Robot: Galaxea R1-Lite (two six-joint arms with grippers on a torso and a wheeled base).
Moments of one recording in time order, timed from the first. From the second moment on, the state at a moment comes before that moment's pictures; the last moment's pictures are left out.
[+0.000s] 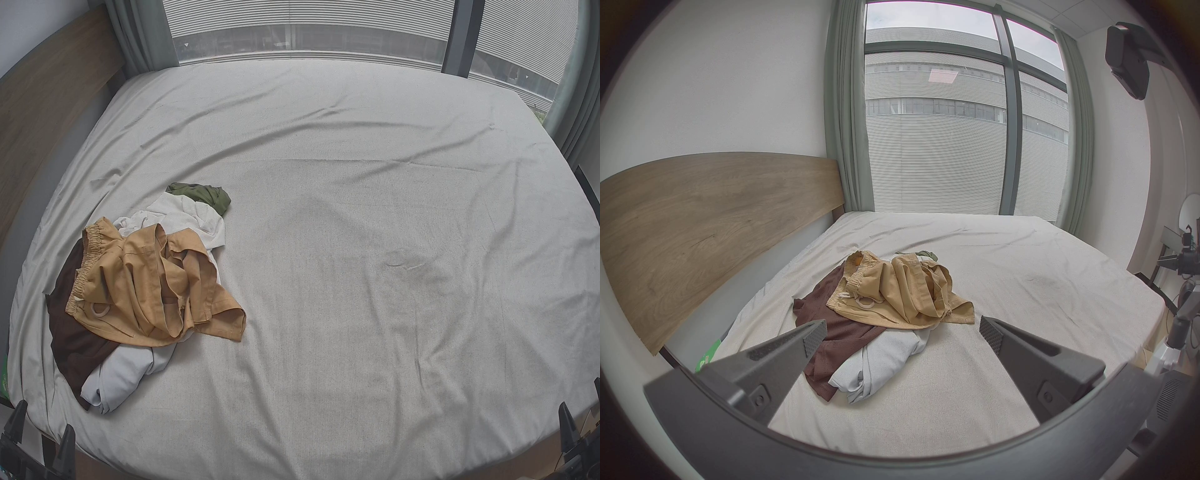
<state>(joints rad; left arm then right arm) 0.00 0.02 -0.02 0.00 0.00 0.00 -0.01 0.02 -0.02 0.00 0.02 -0.04</state>
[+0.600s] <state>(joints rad) 0.00 0.02 -0.02 0.00 0.00 0.00 0.04 0.26 -0.17 -0.18 0.06 -0.02</state>
